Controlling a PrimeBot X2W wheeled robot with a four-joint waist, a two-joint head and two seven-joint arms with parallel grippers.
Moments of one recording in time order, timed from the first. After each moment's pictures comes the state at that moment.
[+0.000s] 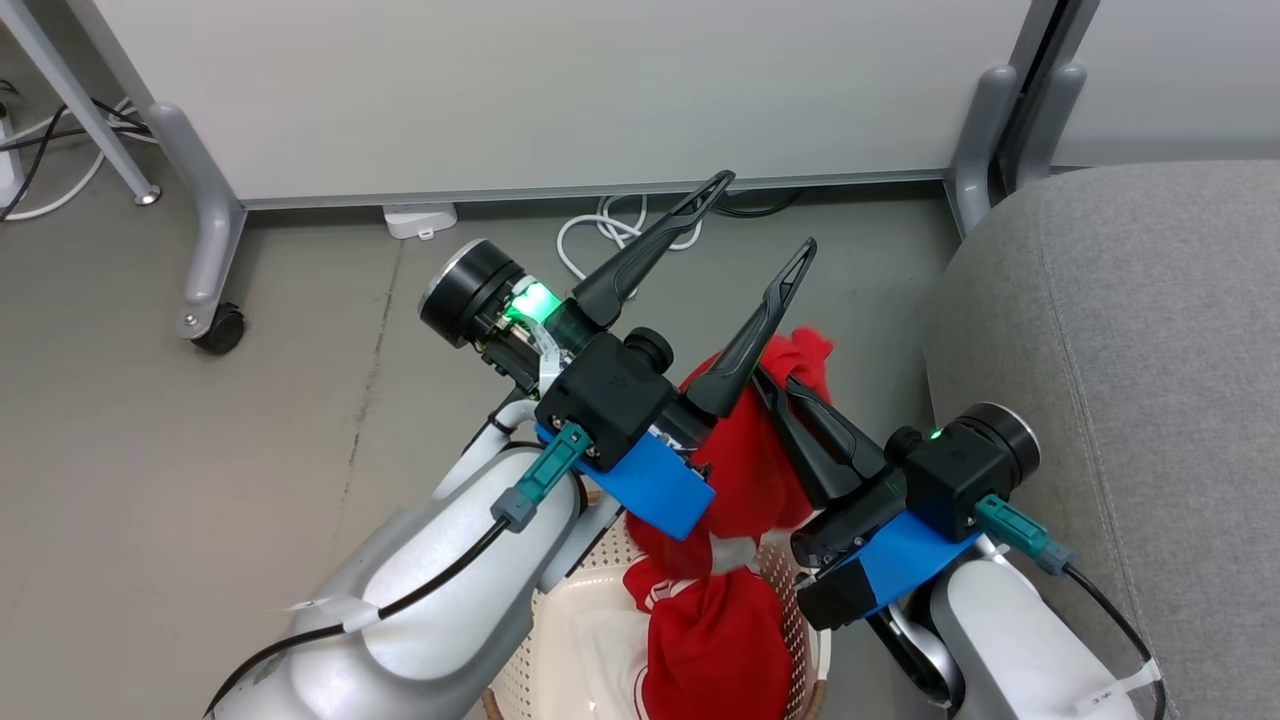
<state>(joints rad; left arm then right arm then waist) -0.71 0.17 -0.80 0.25 -0.26 0.01 -0.26 -0.39 -0.12 0.45 0.27 0.21 0.13 -0.26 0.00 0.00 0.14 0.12</state>
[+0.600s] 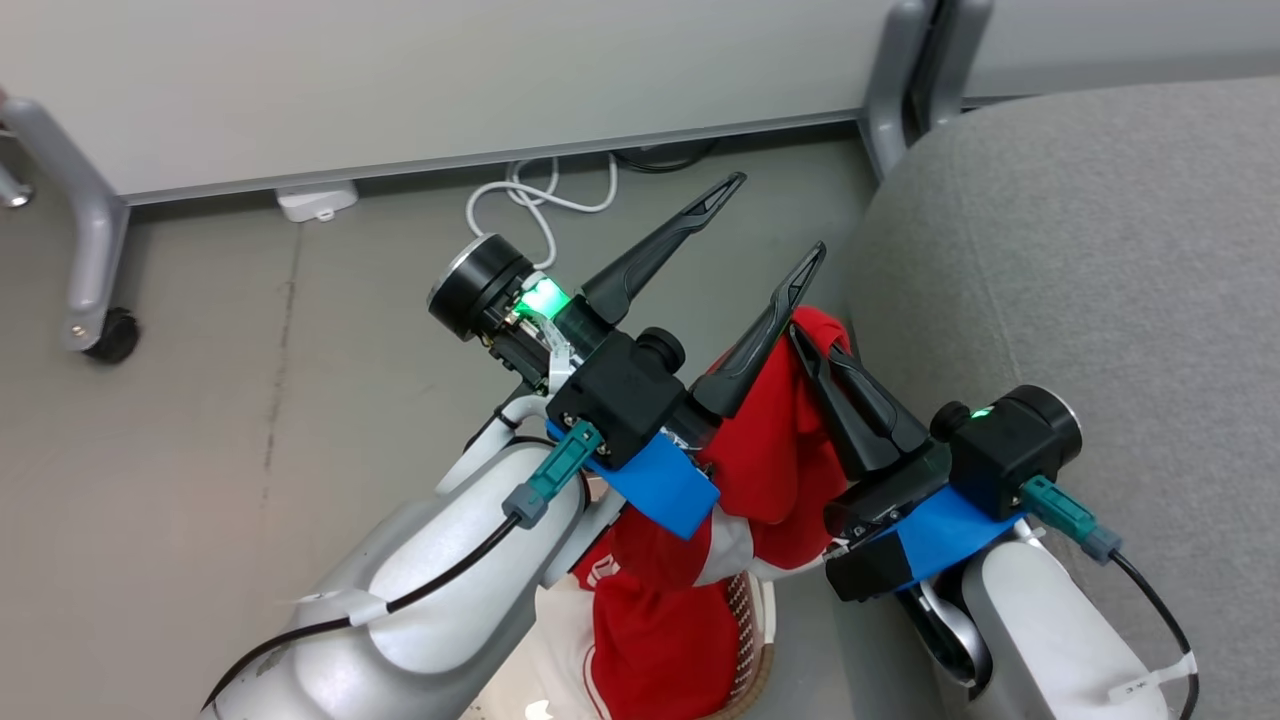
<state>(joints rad) -0.72 0.17 -0.82 0.26 -0.25 0.00 -0.26 -0.39 -0.13 0.37 0.25 0.20 0.13 -0.26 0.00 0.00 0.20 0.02</state>
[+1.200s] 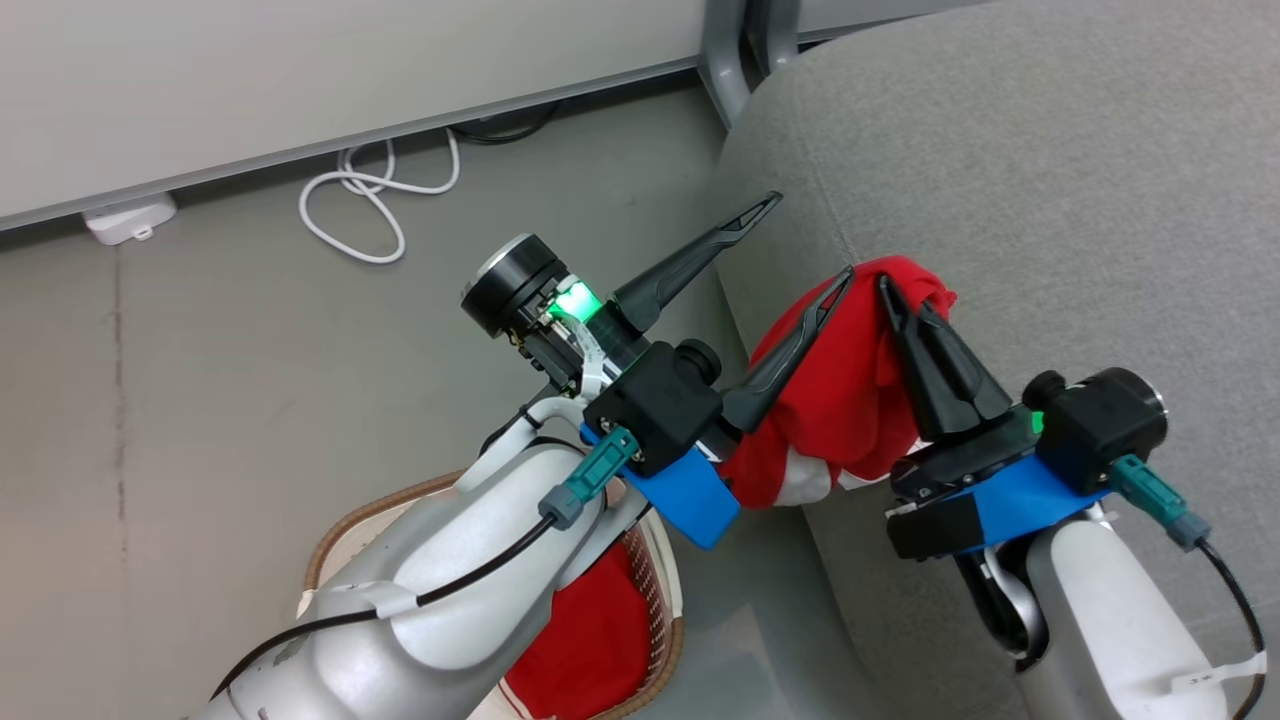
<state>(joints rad) -0.75 0.16 -0.87 0.30 -0.24 -0.03 -0.26 -0.38 -0.13 0.24 0.20 0.18 0.13 -0.26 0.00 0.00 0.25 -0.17</state>
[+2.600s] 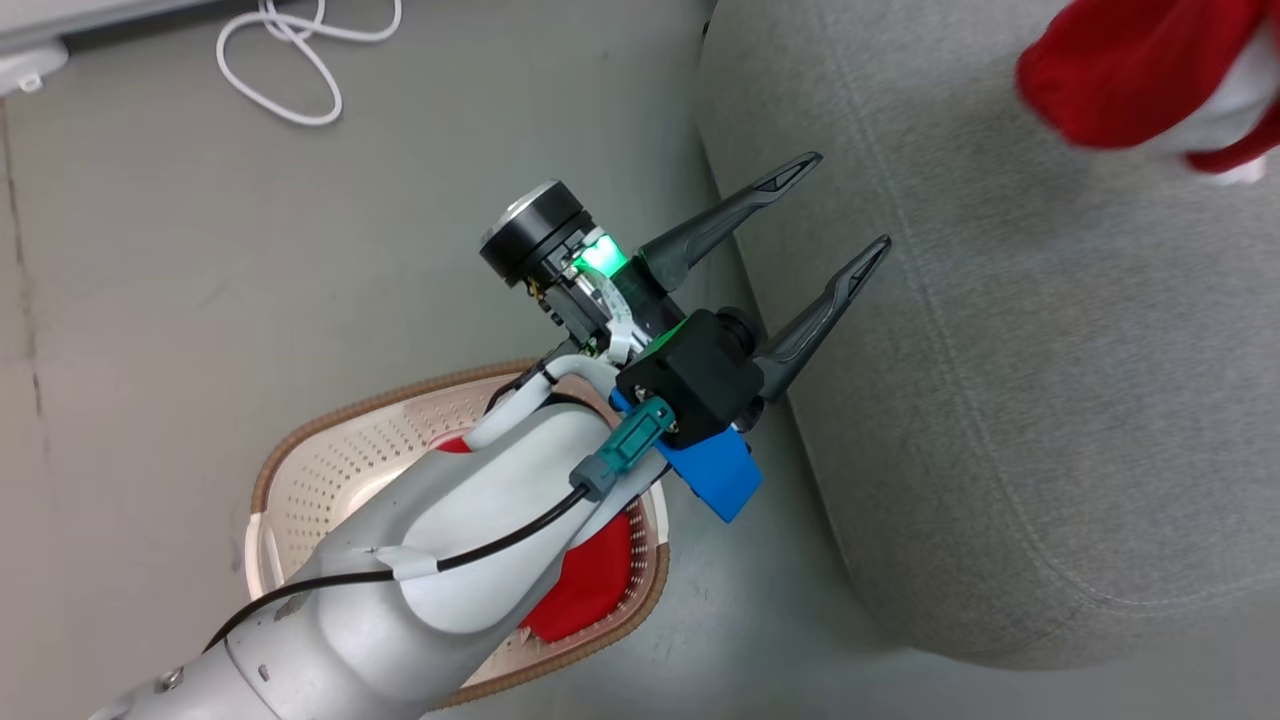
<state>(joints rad) -0.85 0.16 -0.92 0.31 -0.23 -0.03 -0.24 -0.72 -0.29 -0.18 0.08 0.14 0.13 -0.26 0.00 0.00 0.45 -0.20</state>
